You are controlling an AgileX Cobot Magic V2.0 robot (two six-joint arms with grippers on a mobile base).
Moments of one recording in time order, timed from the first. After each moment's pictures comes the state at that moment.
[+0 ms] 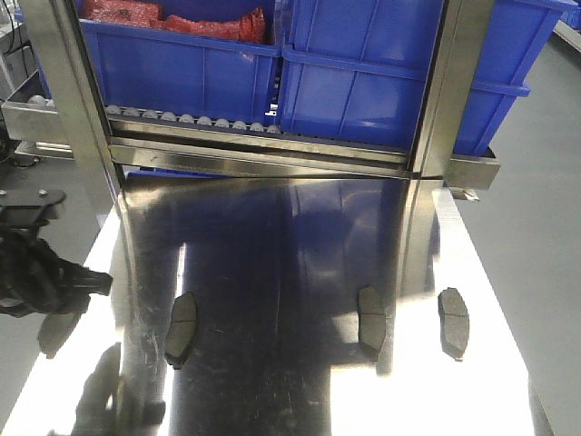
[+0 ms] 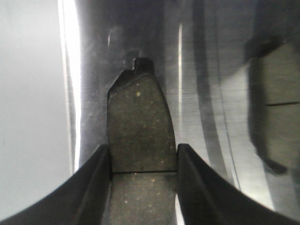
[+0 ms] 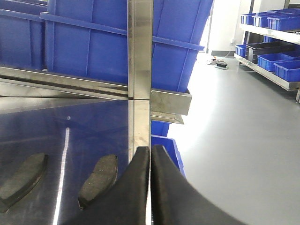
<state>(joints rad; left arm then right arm) -0.11 1.52 -0.98 -0.09 0.75 -0.01 -0.04 -0.01 0.03 -0.03 0.14 -0.02</state>
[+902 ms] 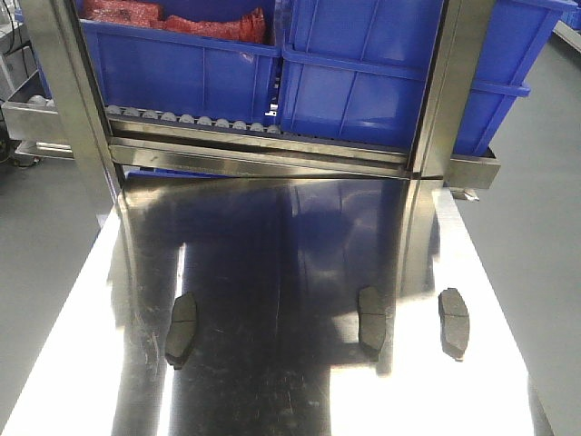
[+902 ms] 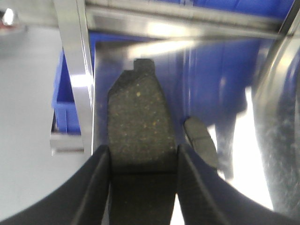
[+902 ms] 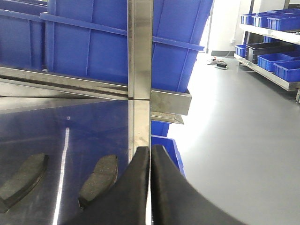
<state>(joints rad) -0.11 0.42 -0.37 -0.14 0.44 0.07 -0.04 -0.01 0.03 -0.03 0.14 -0.02</state>
